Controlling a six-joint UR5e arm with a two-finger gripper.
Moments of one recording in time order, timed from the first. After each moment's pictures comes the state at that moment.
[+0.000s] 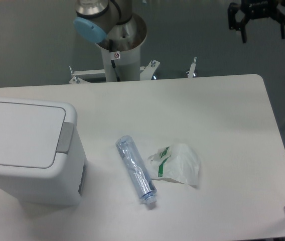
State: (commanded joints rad) arm 3.05 -1.45 -1.74 -1.01 1.46 1.38
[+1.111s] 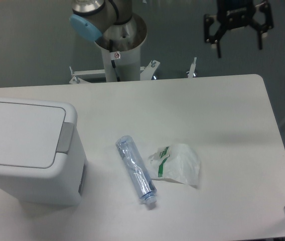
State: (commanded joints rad) arm 2.79 -1.42 -1.75 -1.00 1.33 0.58
